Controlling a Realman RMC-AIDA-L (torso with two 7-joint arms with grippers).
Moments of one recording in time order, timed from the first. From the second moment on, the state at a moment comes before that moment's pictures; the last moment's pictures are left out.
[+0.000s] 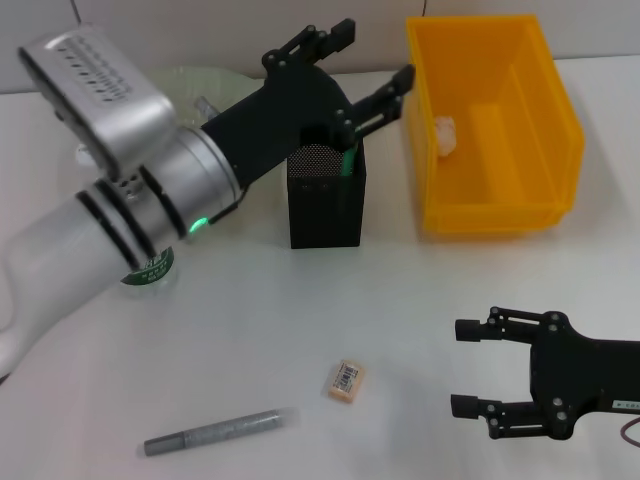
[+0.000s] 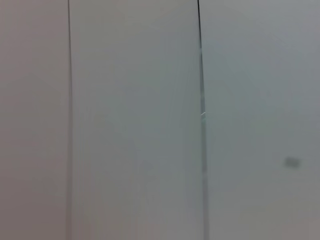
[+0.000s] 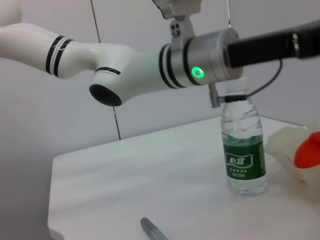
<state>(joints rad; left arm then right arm) -0.52 -2.07 1.98 0.76 0.33 0.85 -0.67 0.23 2.07 -0.82 -0.68 -1.88 -1.76 1.05</state>
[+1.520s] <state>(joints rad) -0.27 -1.99 1.43 0.49 1.28 1.52 -0.92 0.98 2.08 -1.37 -1.29 -2.55 -1.94 2.61</state>
